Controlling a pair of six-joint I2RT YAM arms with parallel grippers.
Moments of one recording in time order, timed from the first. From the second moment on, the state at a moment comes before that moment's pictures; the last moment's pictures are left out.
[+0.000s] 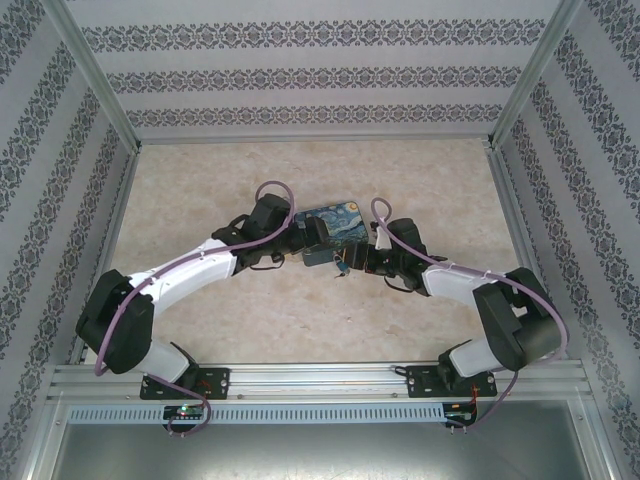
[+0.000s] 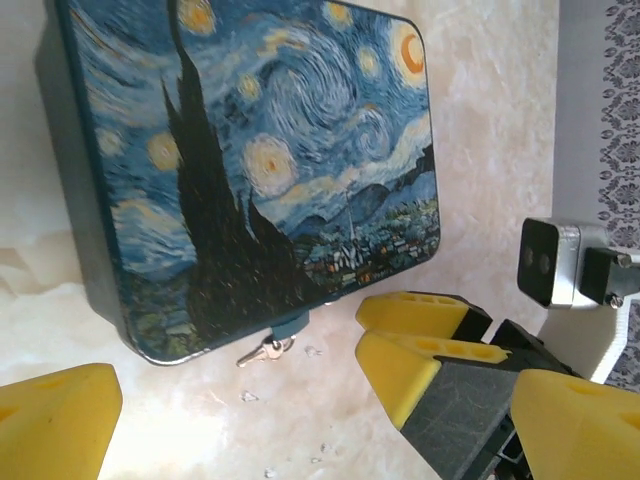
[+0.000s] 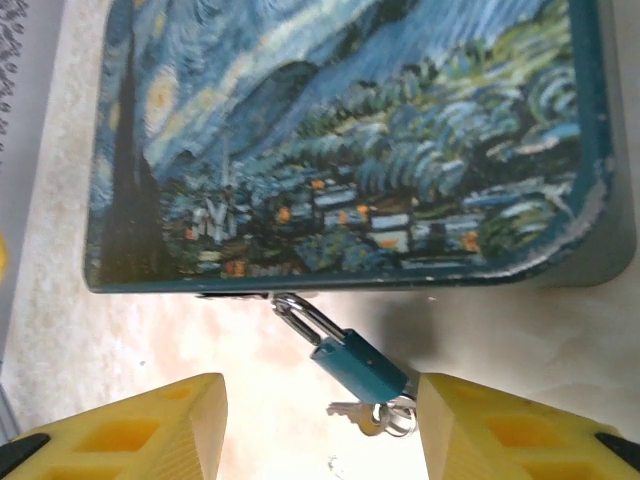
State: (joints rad) left arm -0.61 1.48 0.99 -0.28 0.17 -0.94; right arm 0.41 1.47 0.55 0.19 -0.48 0.63
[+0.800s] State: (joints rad) left arm -0.58 1.54 1.00 -0.32 0.20 -0.92; right arm 0.43 1.64 0.58 0.25 -0.51 0.59
